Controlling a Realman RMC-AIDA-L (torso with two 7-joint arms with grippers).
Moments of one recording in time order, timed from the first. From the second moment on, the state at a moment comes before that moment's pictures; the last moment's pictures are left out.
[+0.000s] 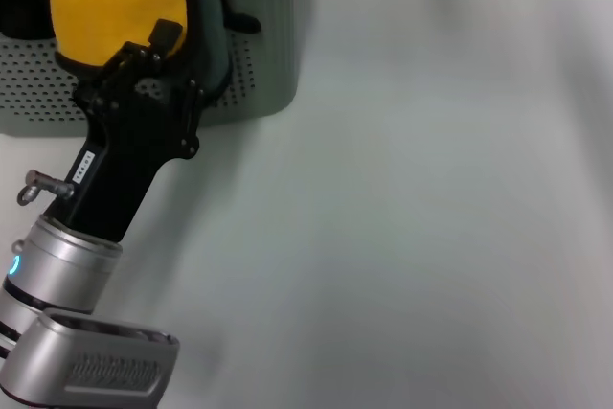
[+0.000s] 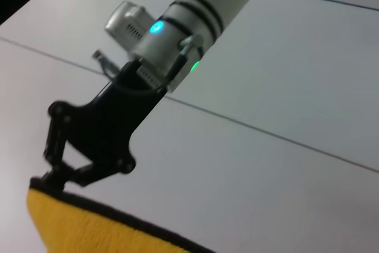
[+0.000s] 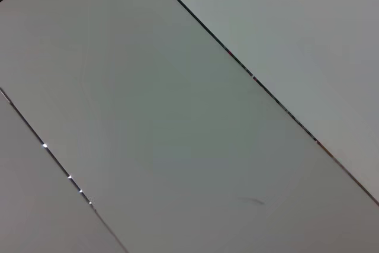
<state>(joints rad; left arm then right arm) -0.46 -2.11 0.47 -0.33 1.29 1.83 1.14 1.06 2.02 -1.24 -0.76 -1.10 -1.20 2.21</state>
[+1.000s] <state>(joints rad) -0.44 -2.11 0.46 -0.33 1.26 1.82 1.10 1.04 2.02 -1.24 -0.76 -1.06 -1.23 2.21</state>
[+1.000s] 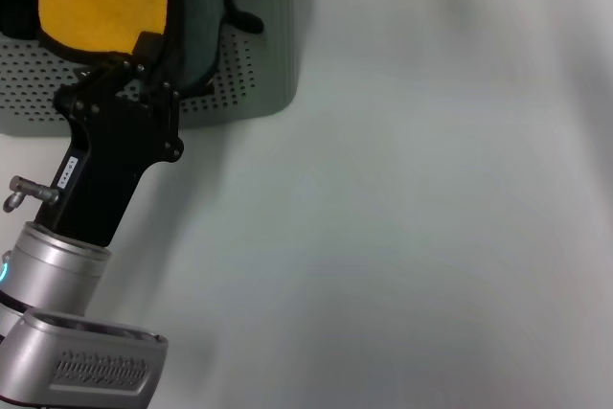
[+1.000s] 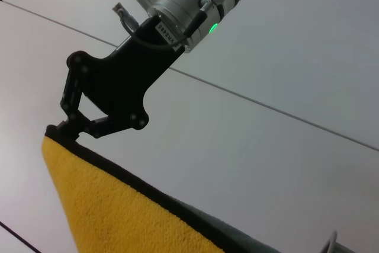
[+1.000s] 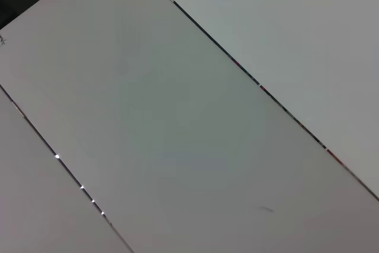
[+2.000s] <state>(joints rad) -0.43 -2.11 0.38 -0.32 1.27 1.86 1.19 1.02 2.02 -1.21 -0.76 -1.04 -1.26 2.21</state>
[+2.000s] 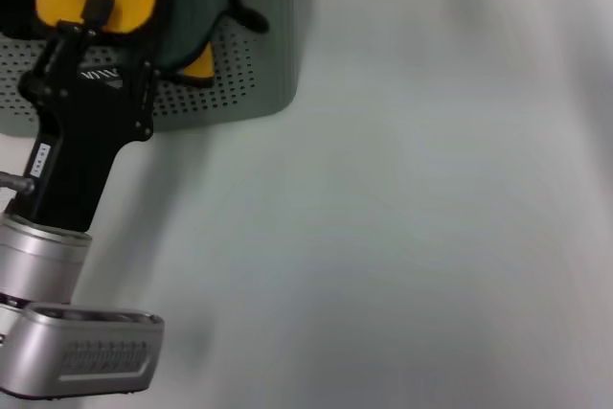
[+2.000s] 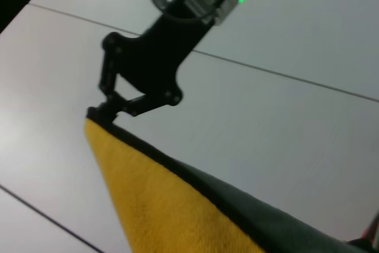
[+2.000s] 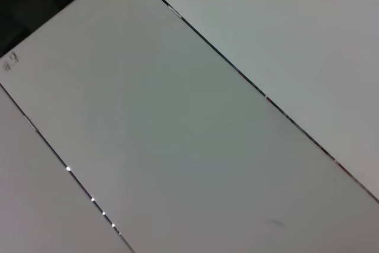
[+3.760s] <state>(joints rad) -0.44 -2.11 0.42 -0.35 1.39 1.86 1.25 1.03 2.03 -1.22 -0.72 -1.02 -1.21 2.19</state>
